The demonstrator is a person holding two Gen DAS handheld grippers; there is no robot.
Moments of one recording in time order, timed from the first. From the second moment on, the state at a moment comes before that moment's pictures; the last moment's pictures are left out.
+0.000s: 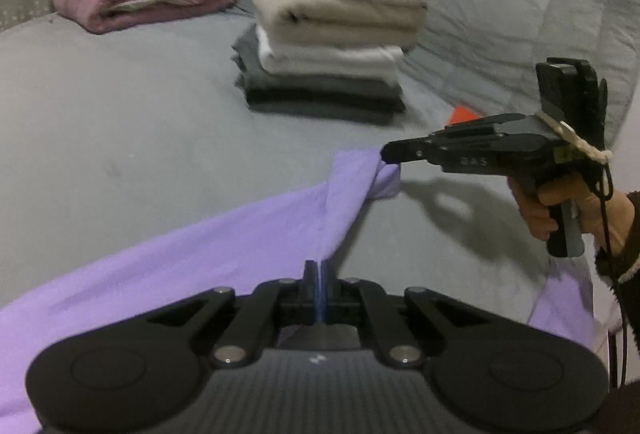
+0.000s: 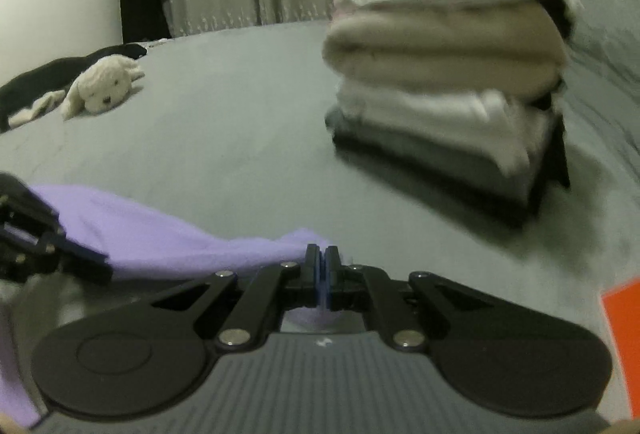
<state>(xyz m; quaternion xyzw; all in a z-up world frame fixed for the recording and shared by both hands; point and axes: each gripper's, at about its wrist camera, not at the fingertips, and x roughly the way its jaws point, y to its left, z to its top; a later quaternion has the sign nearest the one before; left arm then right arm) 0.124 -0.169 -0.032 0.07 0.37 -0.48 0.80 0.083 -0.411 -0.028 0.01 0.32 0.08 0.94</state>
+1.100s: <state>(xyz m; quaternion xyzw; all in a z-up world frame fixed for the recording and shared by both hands) 0.146 -0.174 -0.036 0.07 0.39 -0.46 0.80 0.102 -0.384 -0.033 0.04 0.35 0.06 0.93</state>
